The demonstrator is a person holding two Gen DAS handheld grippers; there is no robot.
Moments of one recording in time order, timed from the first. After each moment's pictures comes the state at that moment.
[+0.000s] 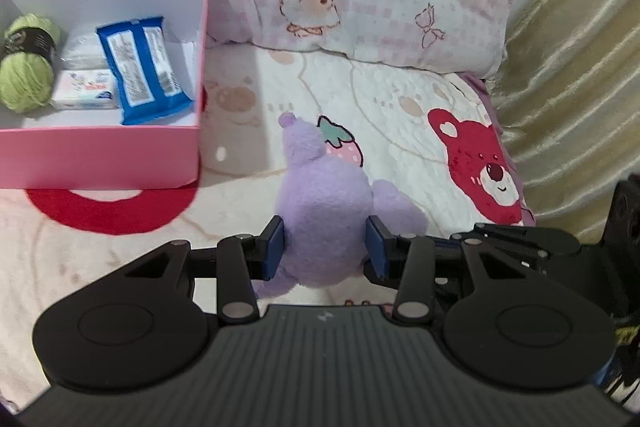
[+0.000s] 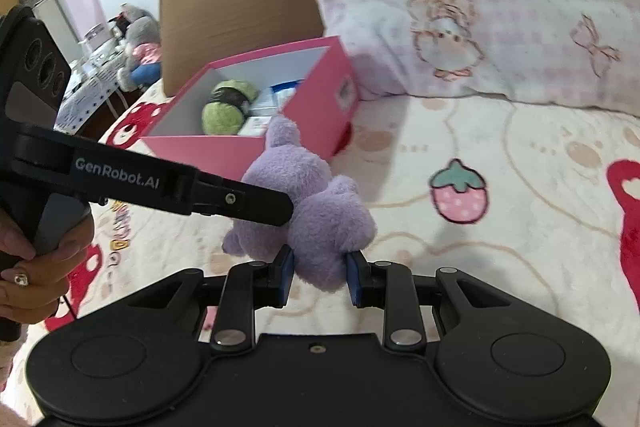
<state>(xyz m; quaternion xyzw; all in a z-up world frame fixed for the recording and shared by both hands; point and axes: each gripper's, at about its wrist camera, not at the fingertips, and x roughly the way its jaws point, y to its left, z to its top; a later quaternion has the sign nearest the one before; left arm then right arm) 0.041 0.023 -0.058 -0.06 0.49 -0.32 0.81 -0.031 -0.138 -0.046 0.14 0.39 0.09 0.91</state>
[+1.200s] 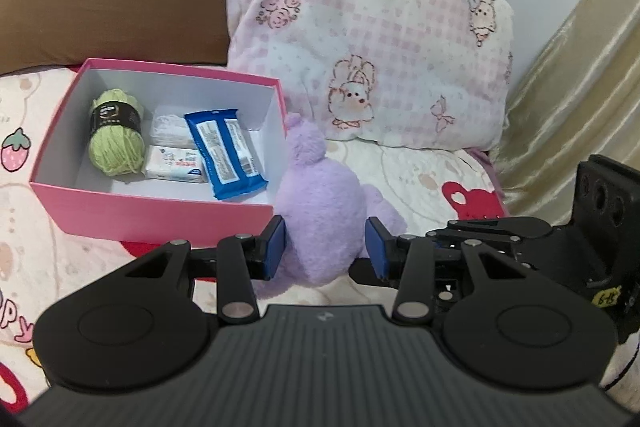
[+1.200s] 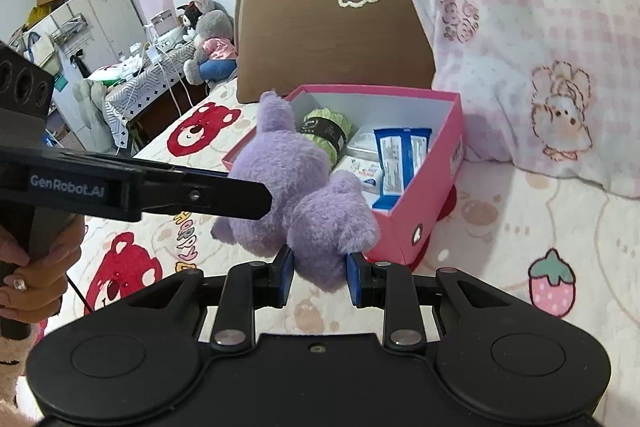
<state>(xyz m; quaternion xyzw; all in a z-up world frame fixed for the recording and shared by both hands) 0.037 0.122 0.008 -0.09 0.40 -0.30 0.86 0.019 -0.073 0.007 0.10 0.36 0.17 0.91</state>
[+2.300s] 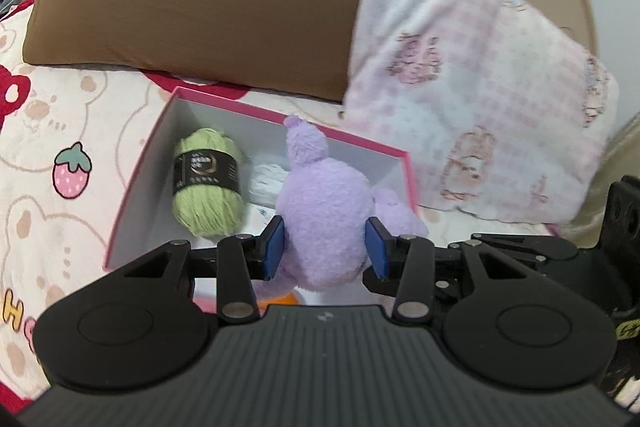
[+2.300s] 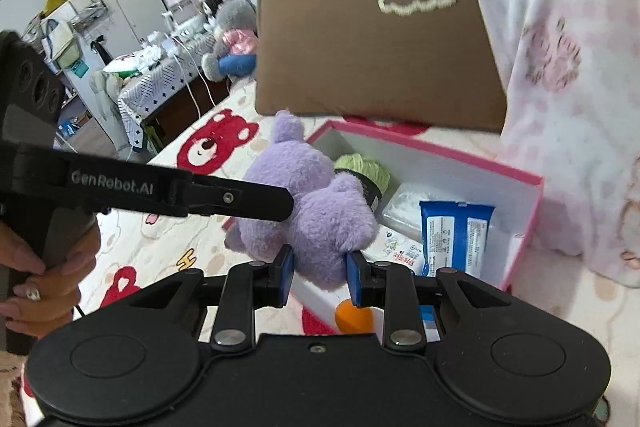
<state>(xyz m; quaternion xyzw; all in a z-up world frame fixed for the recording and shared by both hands) 0.179 0.179 -0.003 -0.13 0.43 -0.19 0.87 0.182 -0.040 0.006 0.10 0.40 0.23 0.88</state>
